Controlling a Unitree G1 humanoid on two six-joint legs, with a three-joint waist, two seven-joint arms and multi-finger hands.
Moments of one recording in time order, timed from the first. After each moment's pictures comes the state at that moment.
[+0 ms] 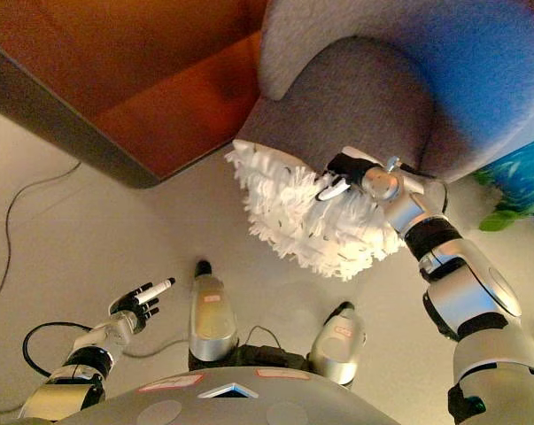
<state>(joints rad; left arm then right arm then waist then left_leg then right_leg) -0.06 0.39 0.02 0.97 -0.48 0.21 0.12 -0.72 -0.63 0.69 0.64 -0.07 0.15 0.29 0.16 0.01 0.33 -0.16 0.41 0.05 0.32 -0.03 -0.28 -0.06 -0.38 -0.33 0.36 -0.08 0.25</state>
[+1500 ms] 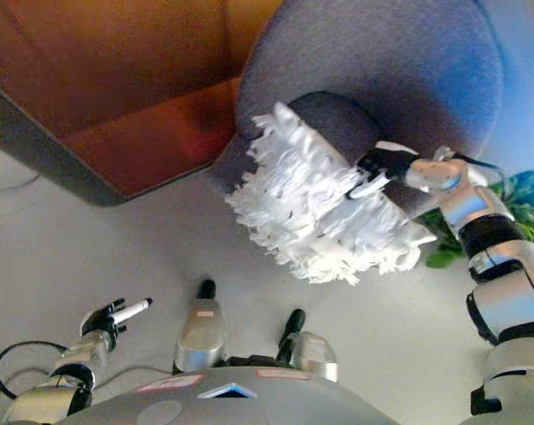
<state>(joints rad) 0.03 0.43 0.09 1.23 -0.31 0.00 0.06 -0.79 -0.83 0.62 0.87 0.01 -0.02 0.52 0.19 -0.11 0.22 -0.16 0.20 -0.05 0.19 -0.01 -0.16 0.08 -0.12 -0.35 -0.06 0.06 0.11</state>
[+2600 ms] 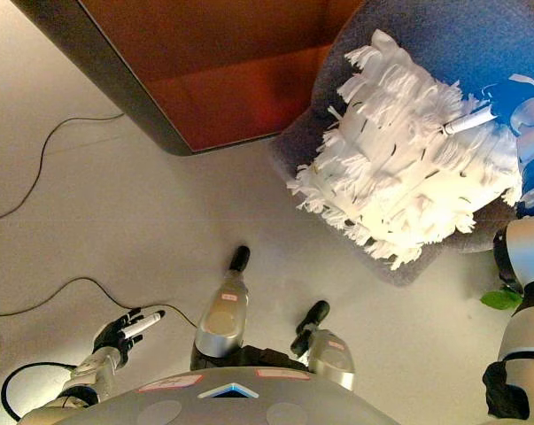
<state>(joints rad) 0.07 0.41 0.03 1.17 -0.37 -0.12 -0.03 -1.13 -0.89 0.58 1.23 -0.05 0.25 0.33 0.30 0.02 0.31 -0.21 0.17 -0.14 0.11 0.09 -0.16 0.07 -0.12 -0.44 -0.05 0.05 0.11</state>
